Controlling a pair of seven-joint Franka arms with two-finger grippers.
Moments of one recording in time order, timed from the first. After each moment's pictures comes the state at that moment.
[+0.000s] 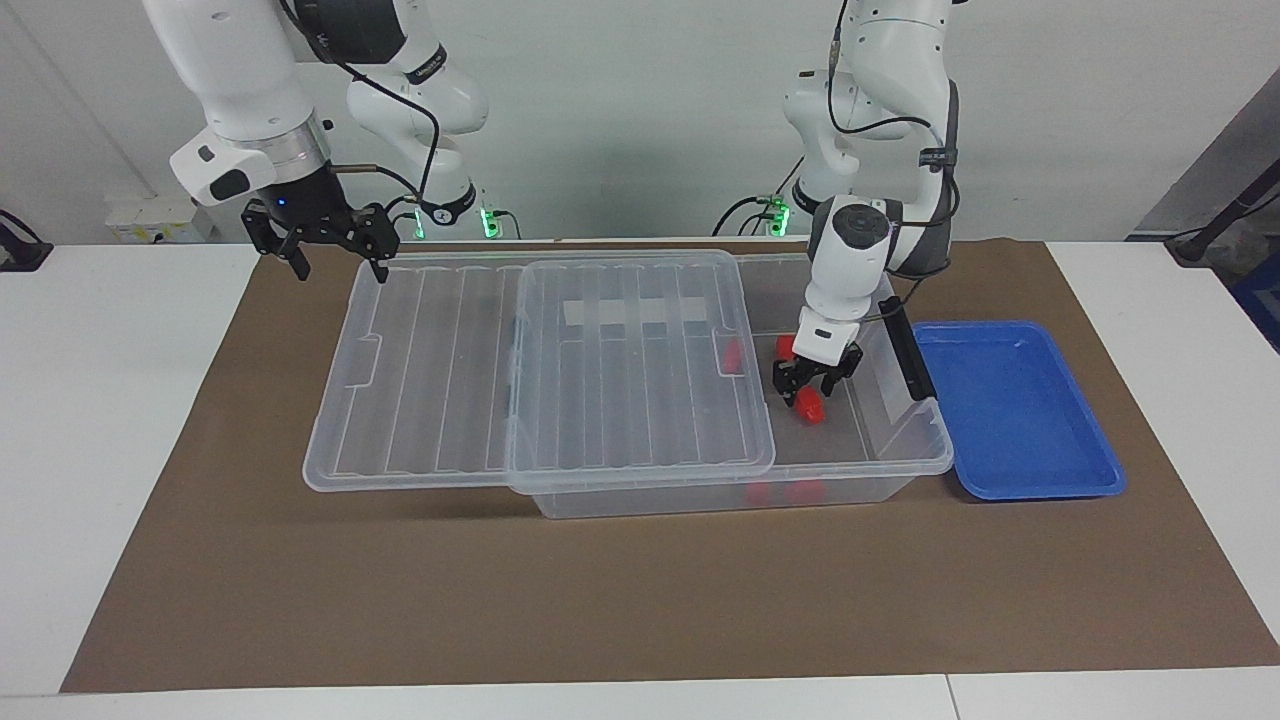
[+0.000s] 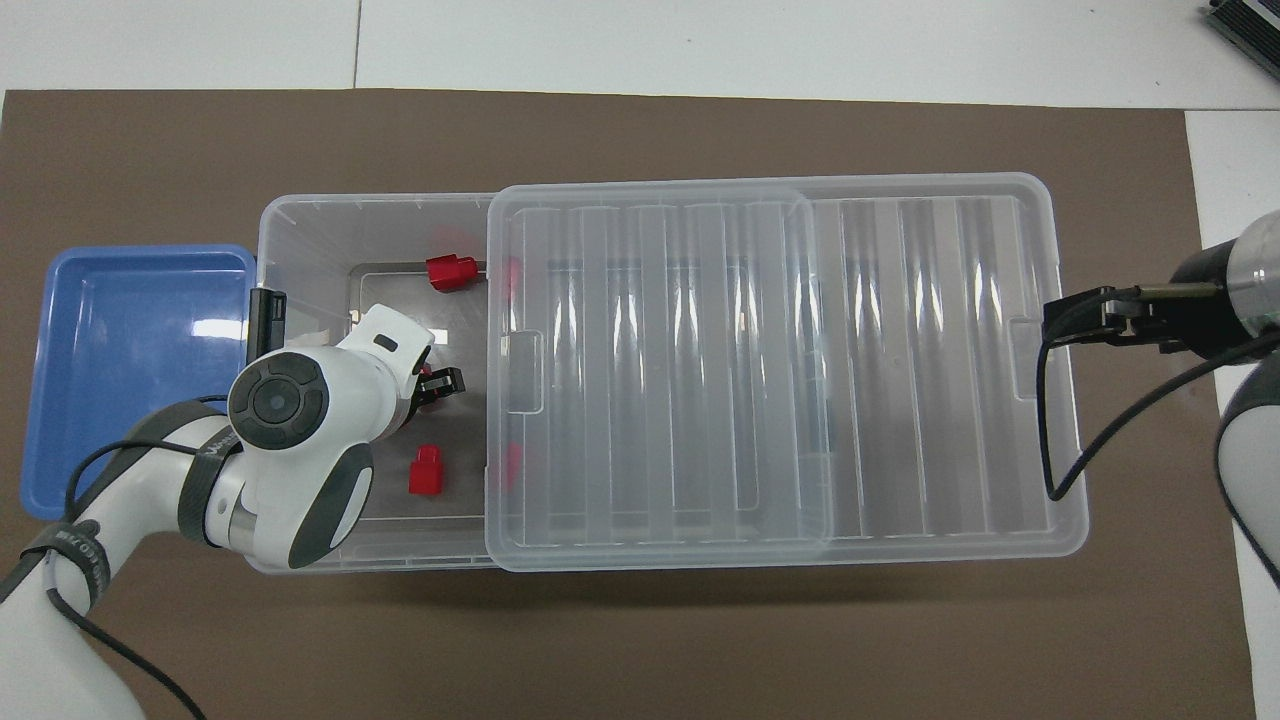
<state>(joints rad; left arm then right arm) -0.33 0.10 -0.02 -2.30 0.08 2.52 -0.61 -0.05 -0.04 0.11 -1.64 -0.02 1.61 0.14</state>
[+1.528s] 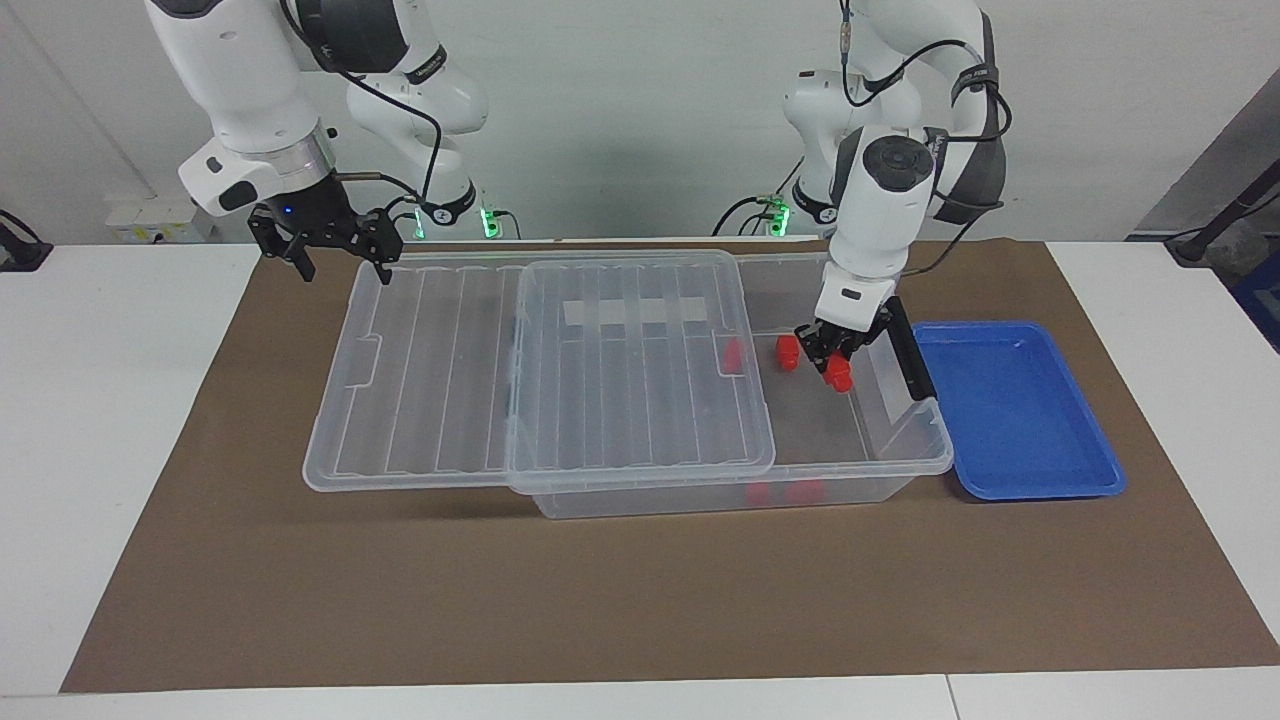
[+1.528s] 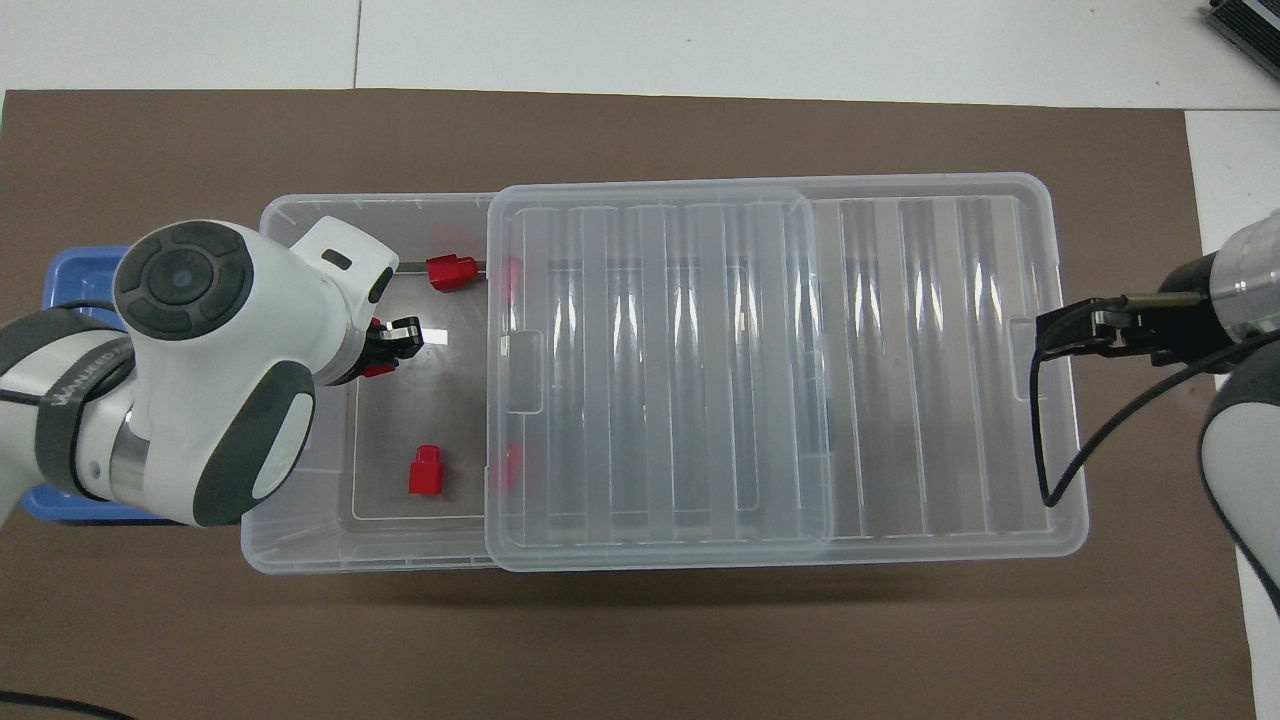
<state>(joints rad) -0.33 0.03 -0.01 -1.95 0.08 1.99 -0.56 -0.05 -0.04 0.11 -1.66 -0.02 1.59 0.14</state>
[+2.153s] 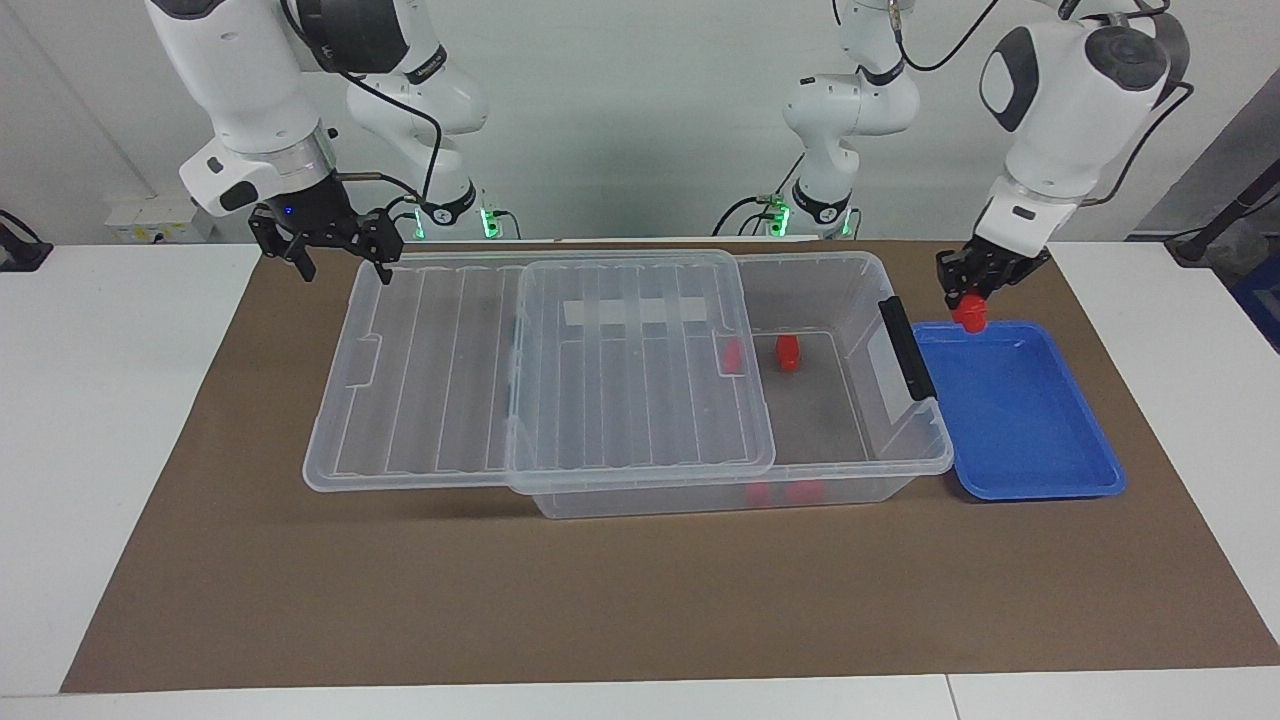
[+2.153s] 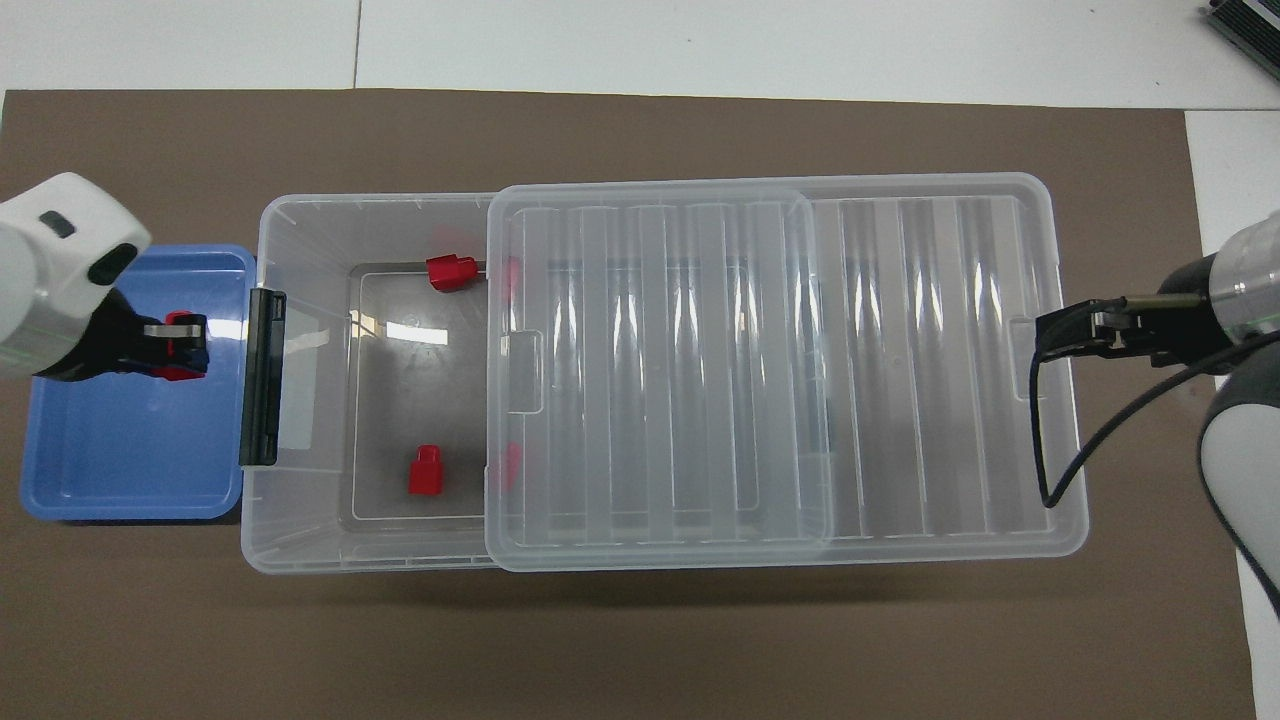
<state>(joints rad) -0.02 -0.08 0.02 -1.82 0.05 1.71 0.01 -0.05 -0.04 0.11 -1.66 -0.02 1.59 0.14</state>
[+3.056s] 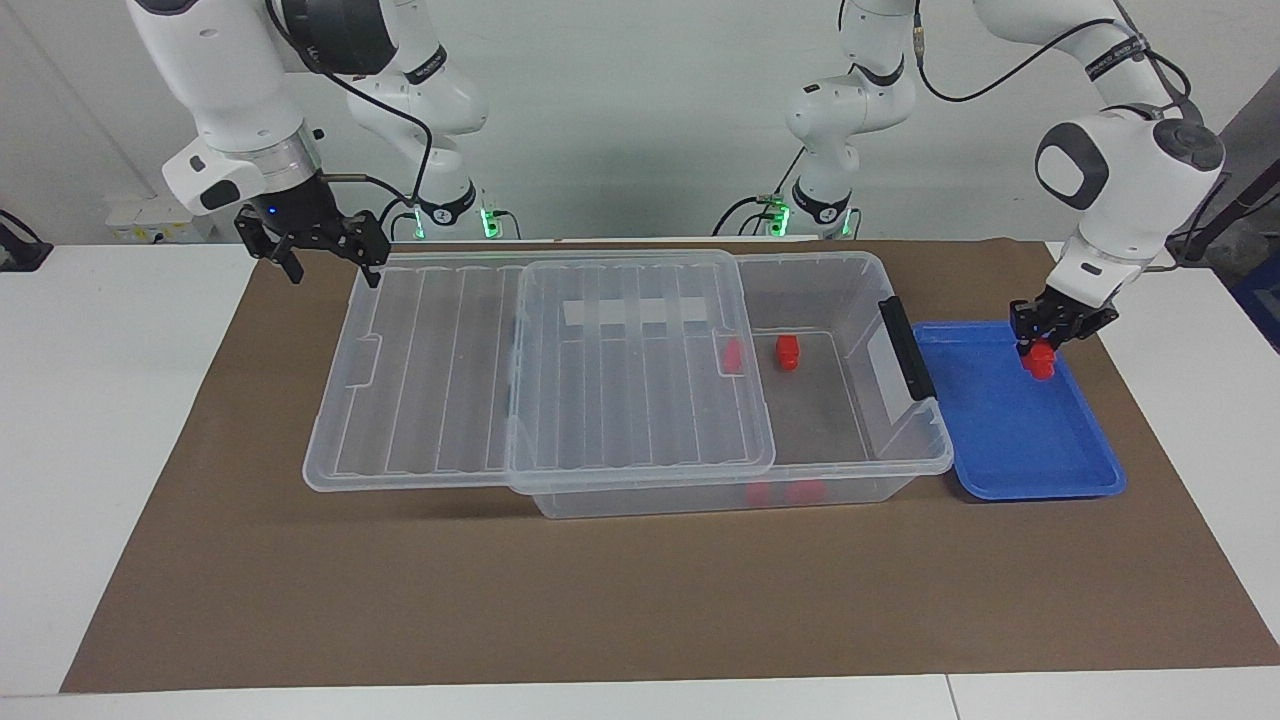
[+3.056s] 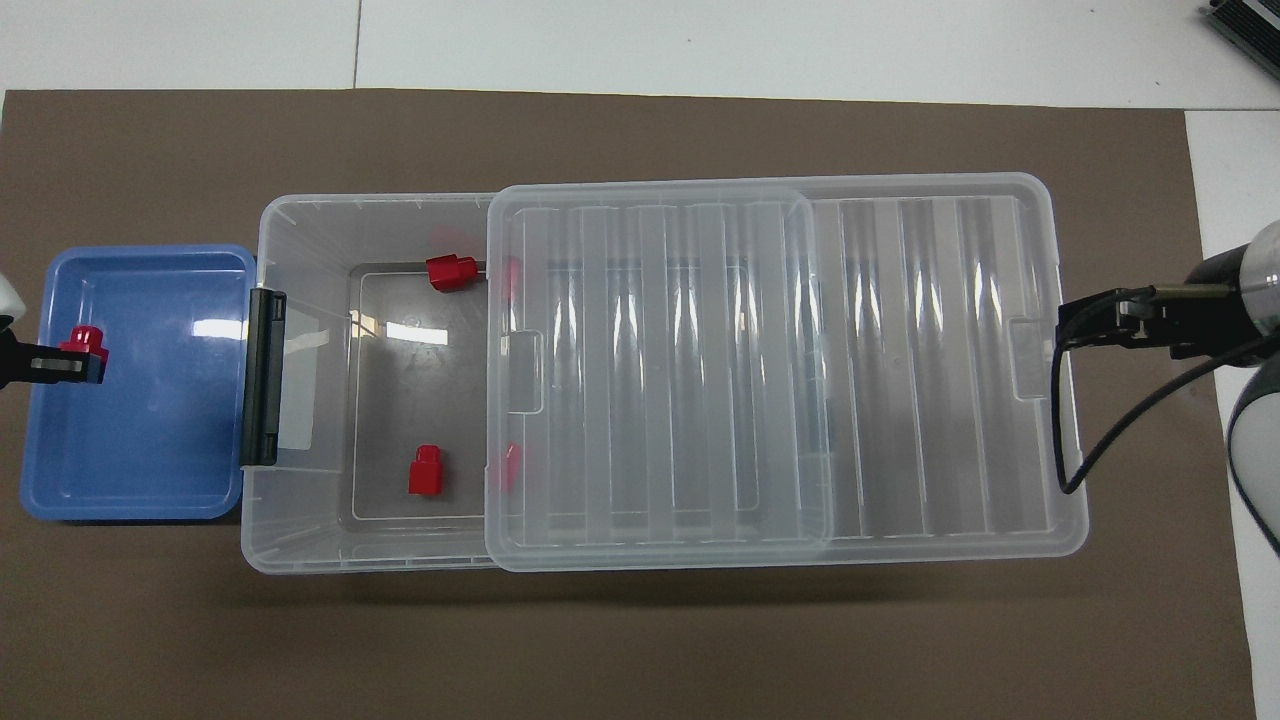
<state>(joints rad) 0.19 0.00 0.02 -2.07 0.05 2.15 0.32 -0.07 -0.04 0.11 -1.66 -0.02 1.62 0.13</state>
